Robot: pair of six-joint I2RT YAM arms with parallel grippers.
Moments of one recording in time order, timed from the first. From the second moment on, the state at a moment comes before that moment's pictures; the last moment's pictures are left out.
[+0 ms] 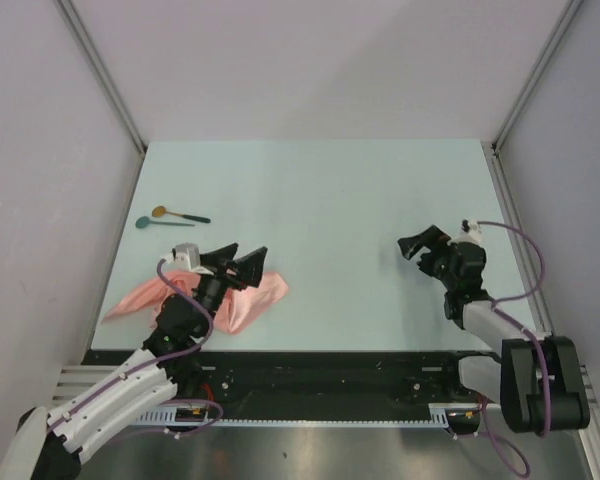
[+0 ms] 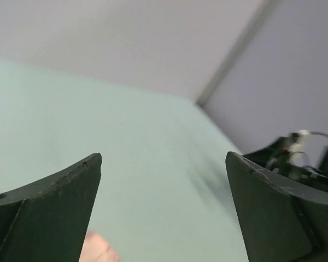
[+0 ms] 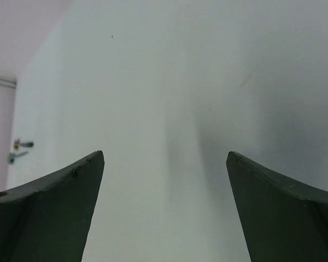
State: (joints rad) left arm -0.72 0.46 0.10 0.71 -0.20 -0.41; right arm -0.01 1.08 0.20 0.55 -0.20 0.74
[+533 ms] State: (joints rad) left arm -0.56 0.84 0.71 -0.57 -0.67 -0.90; right arm 0.69 1.92 1.11 0.14 -0.19 0.52
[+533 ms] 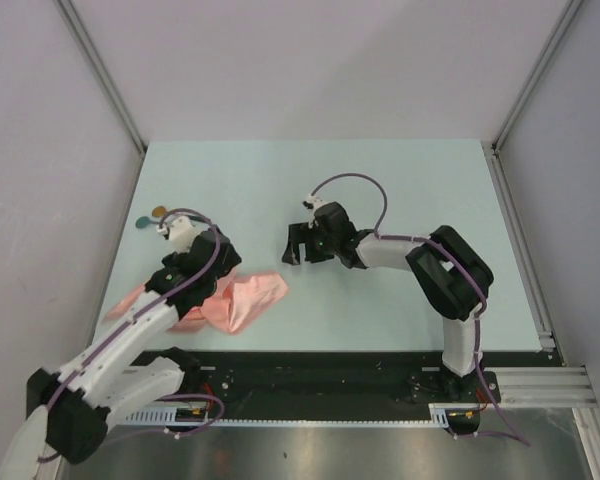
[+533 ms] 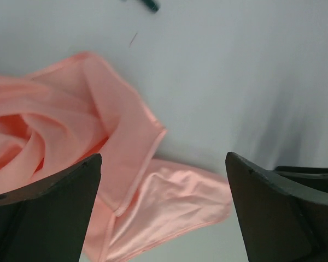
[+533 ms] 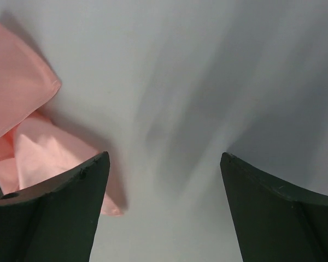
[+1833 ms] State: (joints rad) left arm -0.41 0.50 1.03 -0.22 -0.15 -0.70; right arm 0.66 0.94 1.16 -0.14 -0.46 0.46
